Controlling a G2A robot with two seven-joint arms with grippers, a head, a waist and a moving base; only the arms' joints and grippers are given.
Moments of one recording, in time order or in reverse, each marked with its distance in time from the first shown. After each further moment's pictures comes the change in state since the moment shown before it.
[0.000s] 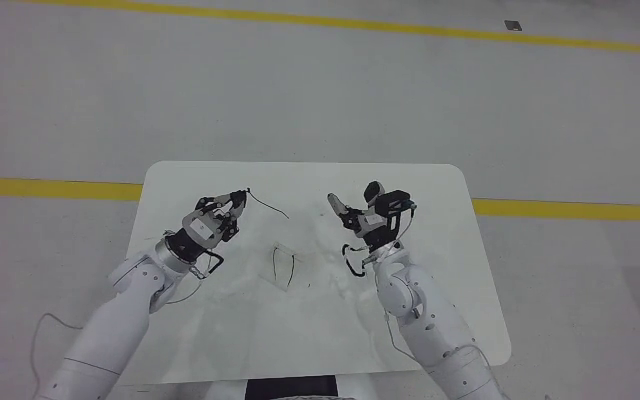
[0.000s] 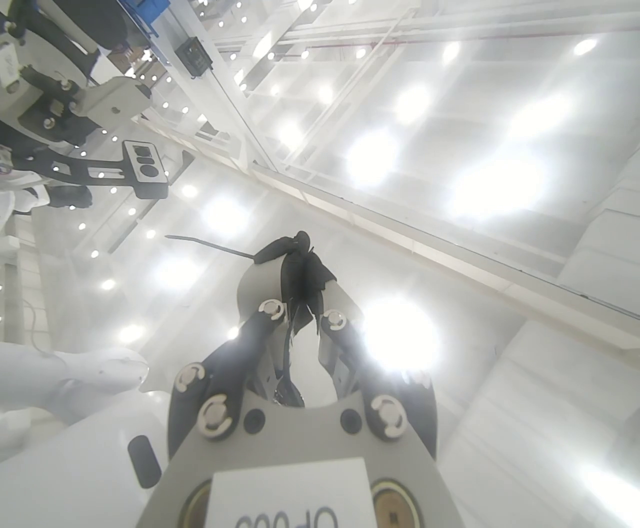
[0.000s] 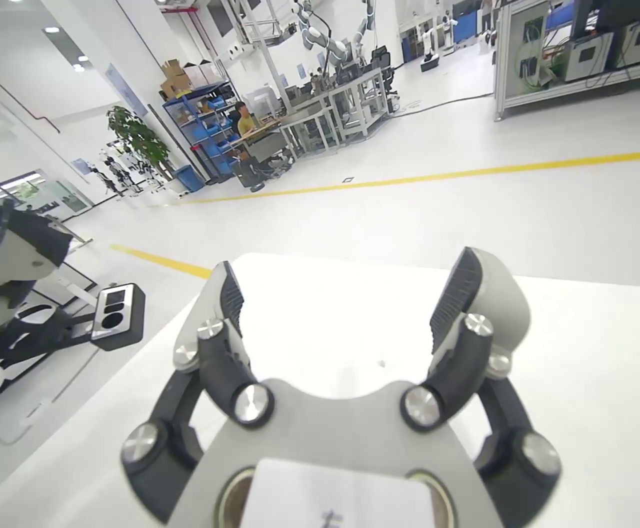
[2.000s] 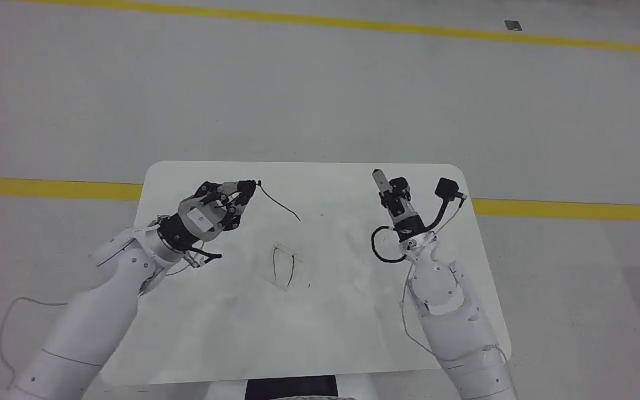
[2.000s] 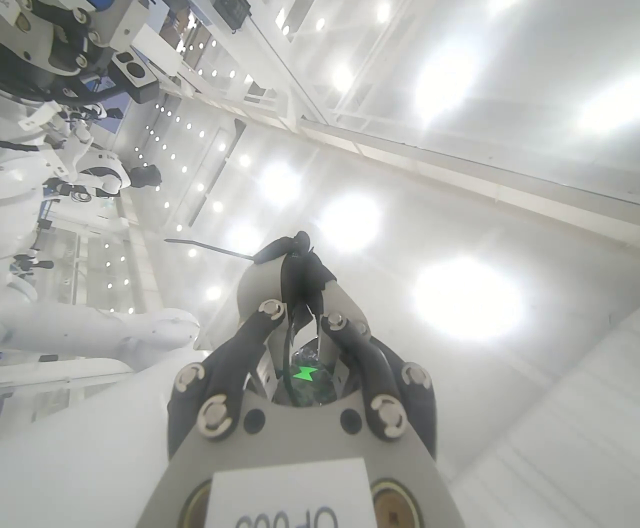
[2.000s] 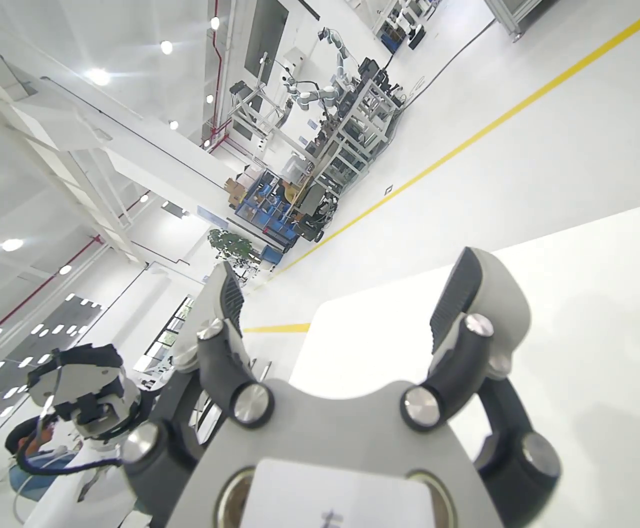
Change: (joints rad) left arm -0.057 0.083 0.003 -0.182 0.100 0.000 -0.038; right arm -0.048 -0.004 0.202 -0.074 0.599 -0.097 0.191
